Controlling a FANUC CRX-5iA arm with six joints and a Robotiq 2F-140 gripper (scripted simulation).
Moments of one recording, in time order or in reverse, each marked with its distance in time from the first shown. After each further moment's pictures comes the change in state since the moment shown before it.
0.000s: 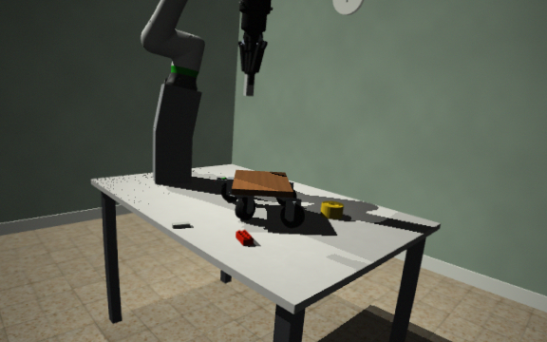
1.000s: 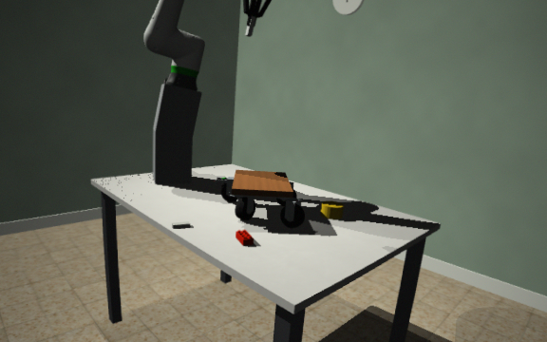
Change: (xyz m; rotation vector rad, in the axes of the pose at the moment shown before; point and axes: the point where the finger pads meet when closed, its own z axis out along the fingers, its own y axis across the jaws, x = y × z) arm -0.080 0.141 -0.195 -0.110 0.143 -1.318
